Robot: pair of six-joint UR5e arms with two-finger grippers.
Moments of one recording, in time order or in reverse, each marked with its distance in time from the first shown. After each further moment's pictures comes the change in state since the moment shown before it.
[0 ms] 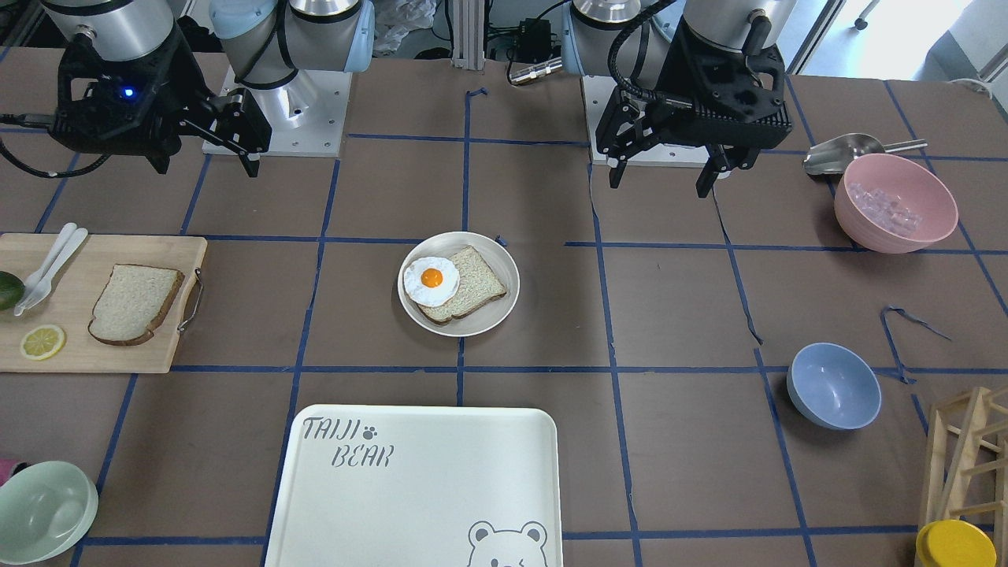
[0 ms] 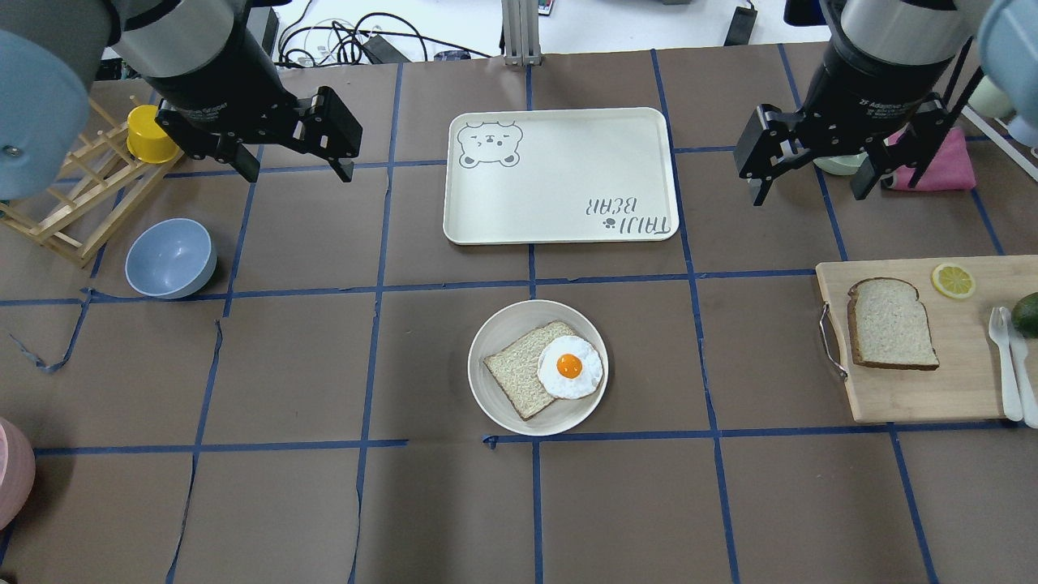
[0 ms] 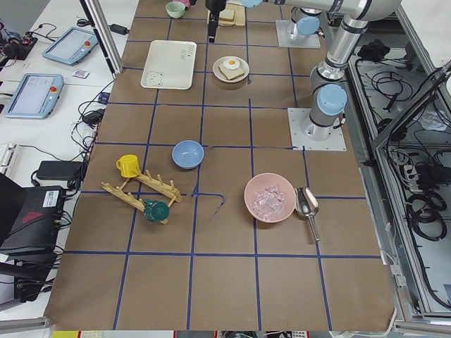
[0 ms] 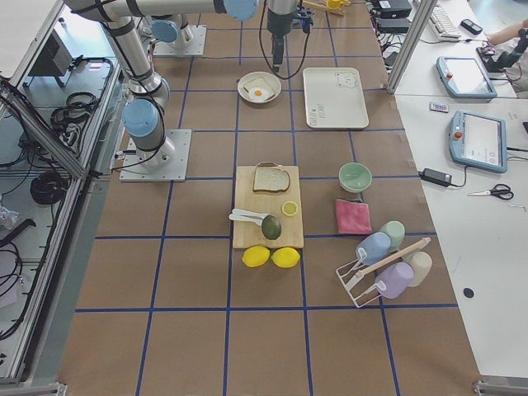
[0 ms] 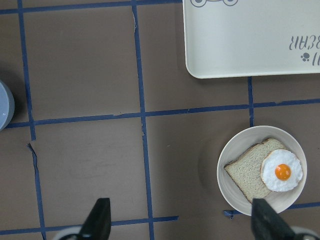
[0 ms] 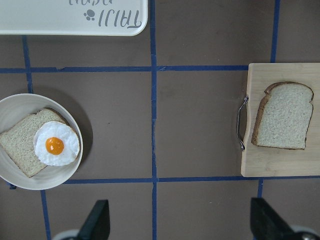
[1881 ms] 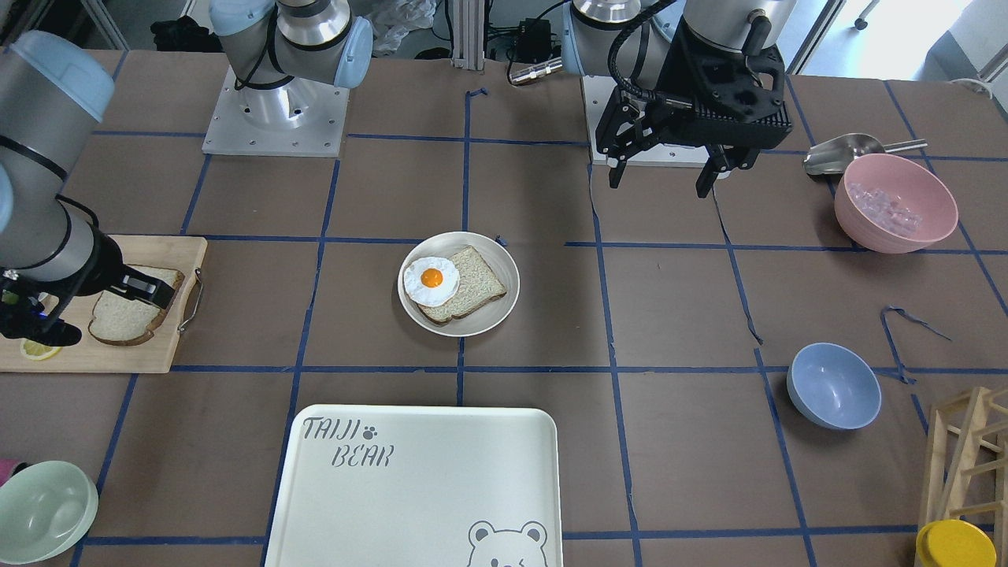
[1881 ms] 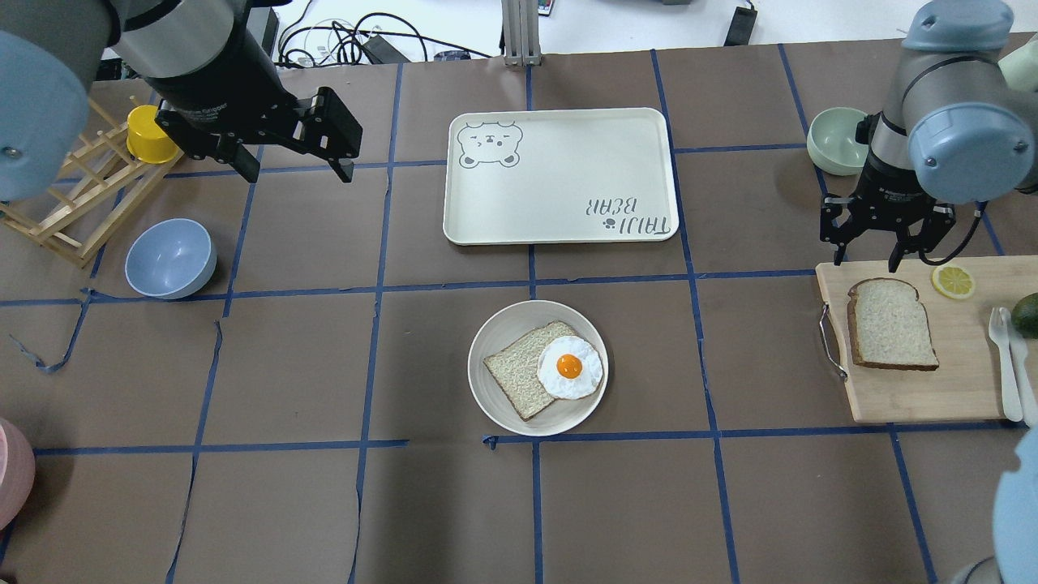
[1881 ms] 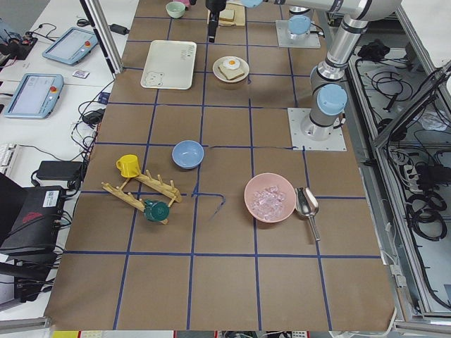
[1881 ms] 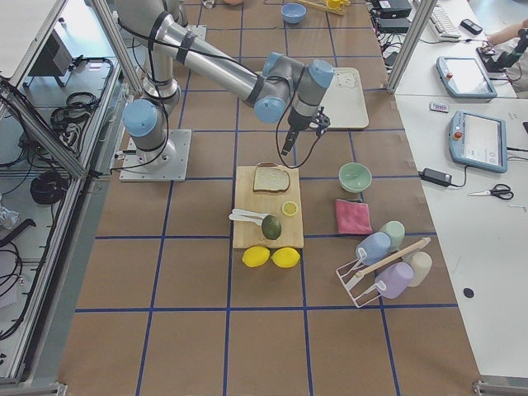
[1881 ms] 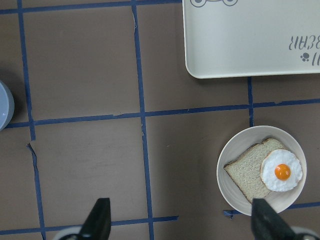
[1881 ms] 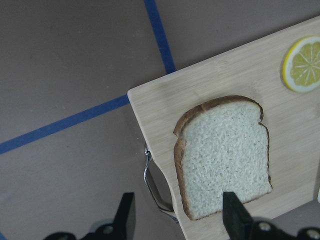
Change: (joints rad) left arm 0.000 0.000 0.000 0.000 0.000 0.001; right arm -0.269 0.337 0.220 -0.389 -0.176 0.113
